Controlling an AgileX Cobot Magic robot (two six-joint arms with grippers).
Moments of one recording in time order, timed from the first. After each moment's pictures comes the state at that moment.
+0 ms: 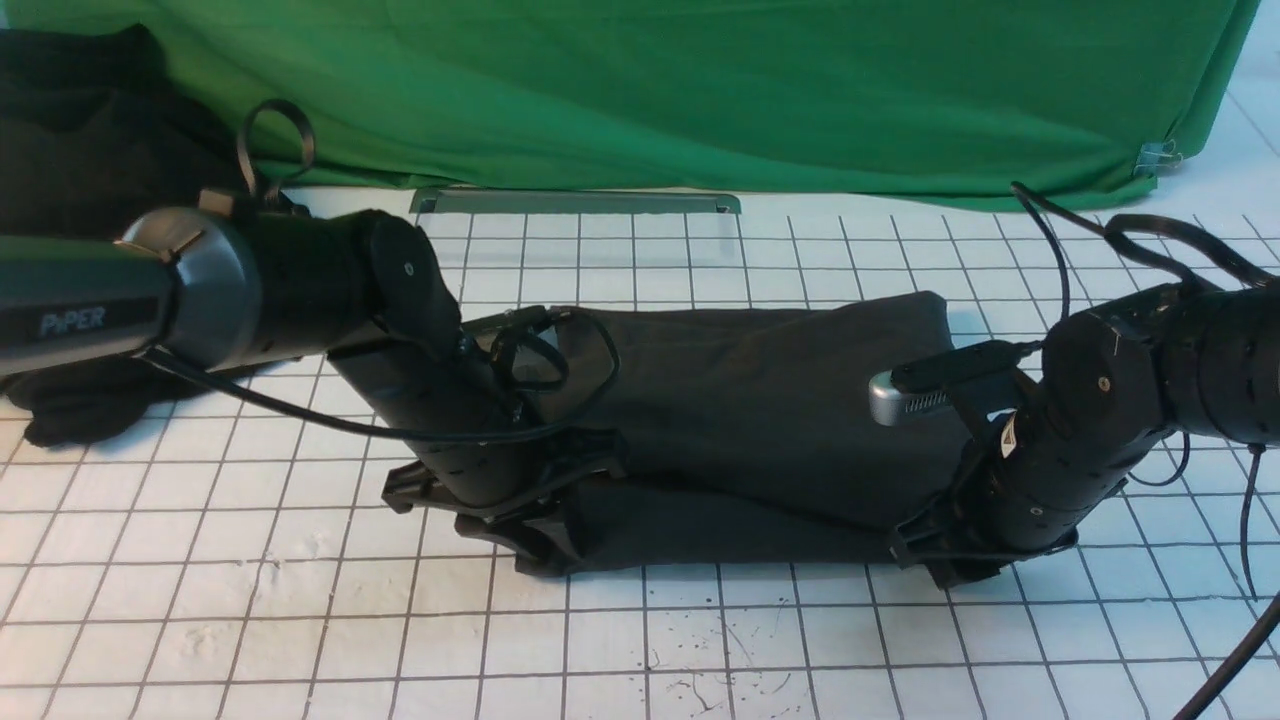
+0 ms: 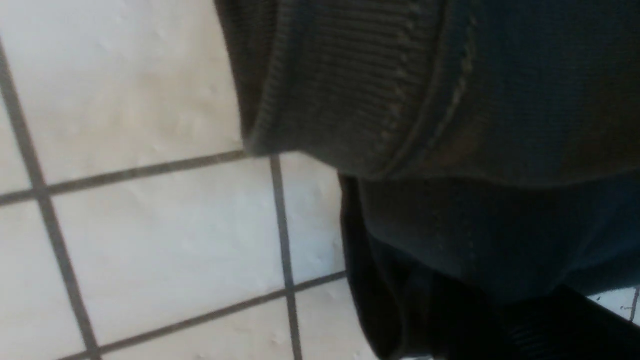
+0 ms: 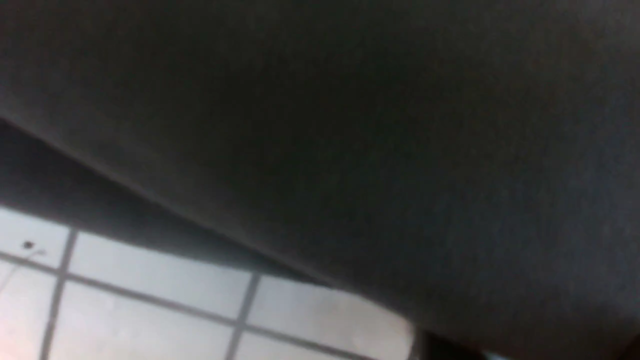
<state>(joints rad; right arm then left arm) 0.40 1.81 -1.03 -0.01 0.61 0.11 -0.39 1.89 -1.21 -0.44 0.77 -0.04</state>
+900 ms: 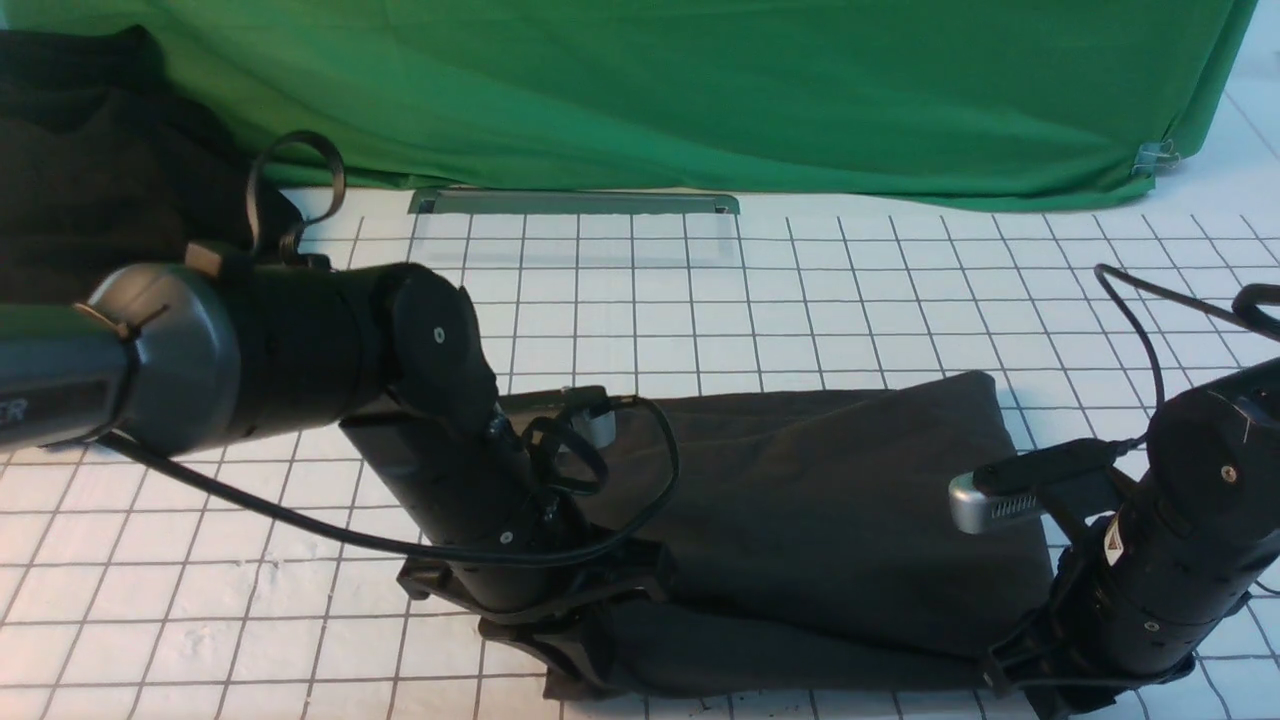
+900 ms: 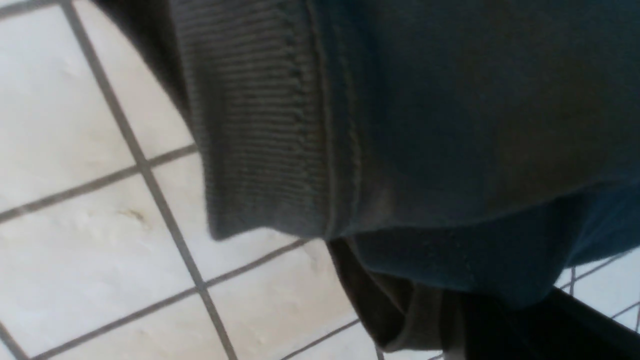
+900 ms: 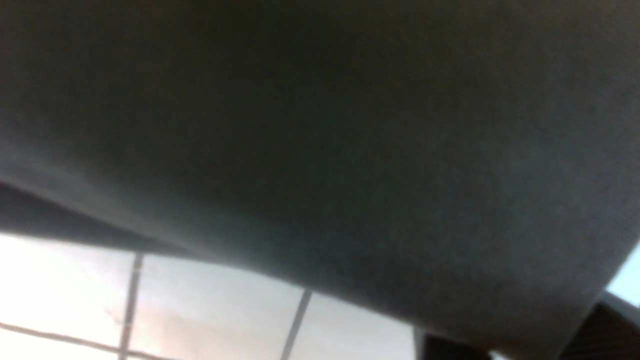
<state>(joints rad) 0.40 1.60 -0.80 0.00 0.75 0.14 -0.54 1.75 -1.08 -0.43 0.85 -0.06</state>
